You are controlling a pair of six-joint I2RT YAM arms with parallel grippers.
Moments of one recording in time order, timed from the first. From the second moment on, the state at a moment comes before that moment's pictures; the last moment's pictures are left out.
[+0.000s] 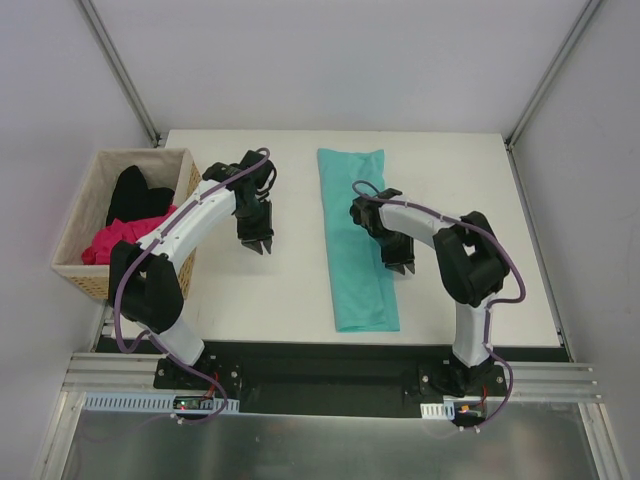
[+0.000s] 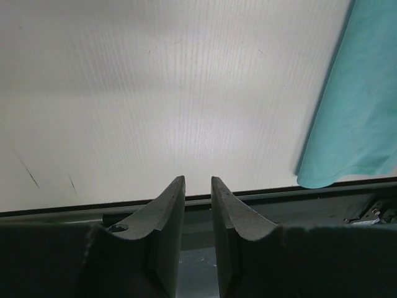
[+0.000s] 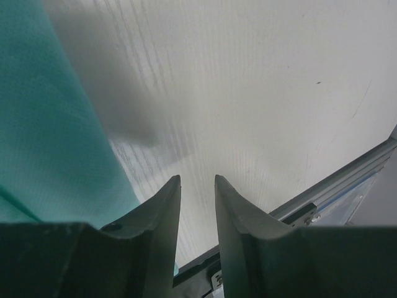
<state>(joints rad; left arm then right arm) -0.41 1.63 1.42 -1.16 0.12 -0.49 0.62 1.97 1.39 -1.21 0.51 0.71</state>
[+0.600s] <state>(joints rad) -0.41 1.63 1.42 -1.16 0.12 -0.52 0.58 2.00 1.35 -1.12 0.42 0.64</state>
